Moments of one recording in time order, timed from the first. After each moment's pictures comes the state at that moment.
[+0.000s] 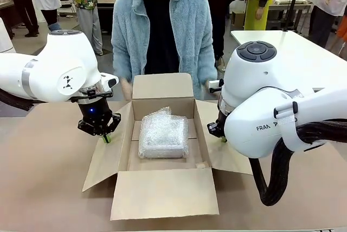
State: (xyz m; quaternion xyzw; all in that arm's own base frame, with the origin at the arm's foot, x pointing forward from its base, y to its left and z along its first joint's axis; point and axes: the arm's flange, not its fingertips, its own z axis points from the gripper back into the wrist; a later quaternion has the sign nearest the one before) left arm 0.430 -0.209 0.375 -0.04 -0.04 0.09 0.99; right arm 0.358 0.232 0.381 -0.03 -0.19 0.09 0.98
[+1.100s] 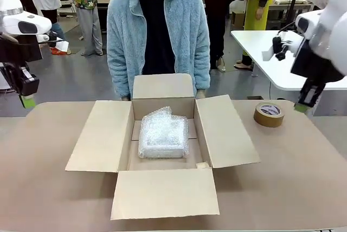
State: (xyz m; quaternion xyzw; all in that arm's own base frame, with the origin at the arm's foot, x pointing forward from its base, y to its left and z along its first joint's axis) left arm 0.378 -0.087 0.557 0.02 0.02 -0.30 0.95; right arm 0.289 0.094 0.559 -0.13 -0.13 0.44 0.88
